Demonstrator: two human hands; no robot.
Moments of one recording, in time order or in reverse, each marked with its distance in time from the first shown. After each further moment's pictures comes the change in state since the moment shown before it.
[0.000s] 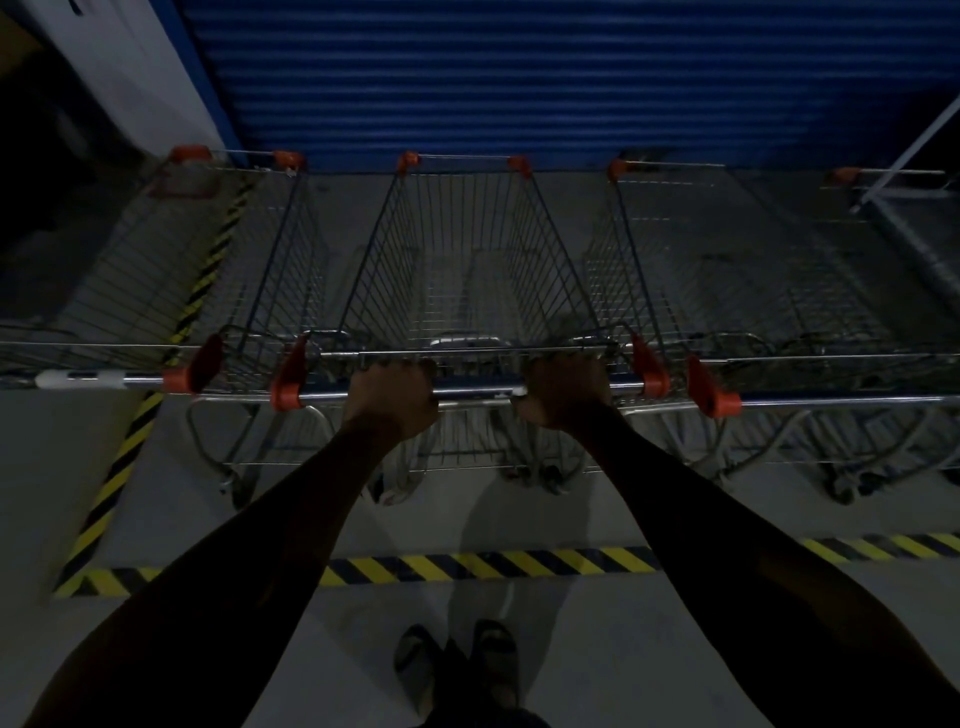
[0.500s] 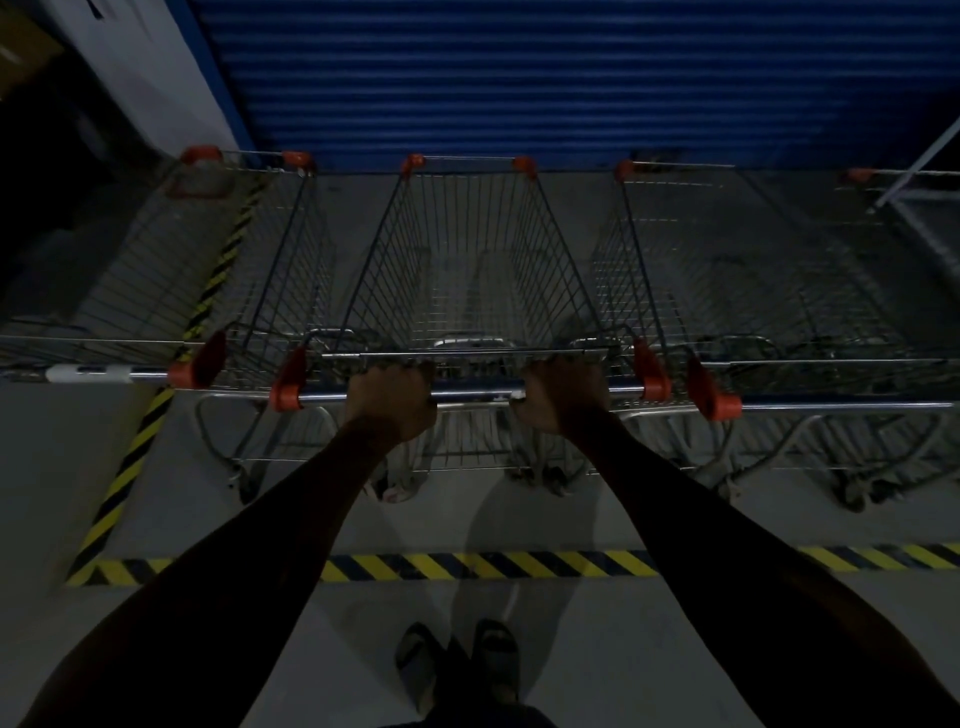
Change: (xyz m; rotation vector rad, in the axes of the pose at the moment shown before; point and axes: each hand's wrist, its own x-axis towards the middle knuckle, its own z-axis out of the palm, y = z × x) left_hand -0.007 0.004 -0.001 0.039 -0.037 -0.005; right_hand -0.004 0.000 0.001 0.061 -0.034 -0.013
